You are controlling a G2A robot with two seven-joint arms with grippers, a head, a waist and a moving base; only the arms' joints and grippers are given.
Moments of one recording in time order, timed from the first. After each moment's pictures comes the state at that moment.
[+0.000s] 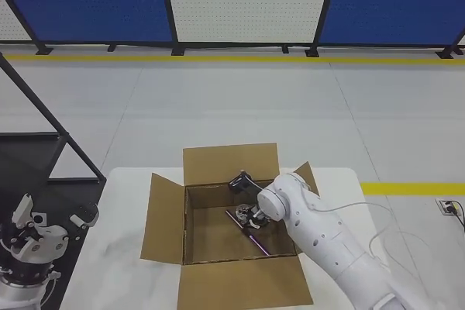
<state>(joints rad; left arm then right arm) 1.44 -1.11 -1.94 -1.86 -0.95 -0.15 -0.70 -0.24 -1.52 0.67 -0.82 -0.91 -0.10 1.15</state>
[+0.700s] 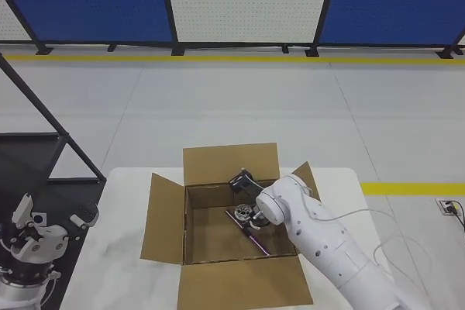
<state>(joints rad) 1.44 -1.11 -1.94 -1.86 -0.95 -0.15 -0.70 -0.31 -1.48 0.74 -1.01 -1.05 -0.04 1.22</state>
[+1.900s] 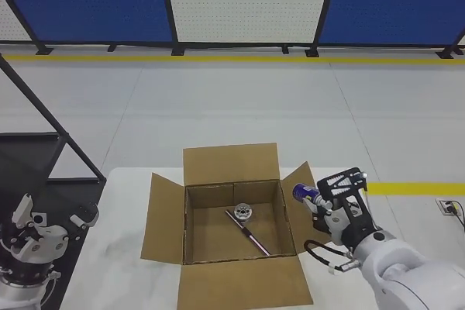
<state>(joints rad) 1.44 -1.11 -1.94 -1.86 -0.95 -0.15 -0.70 -1.02 -1.31 1.39 -2.31 -1.28 0.04 1.24</state>
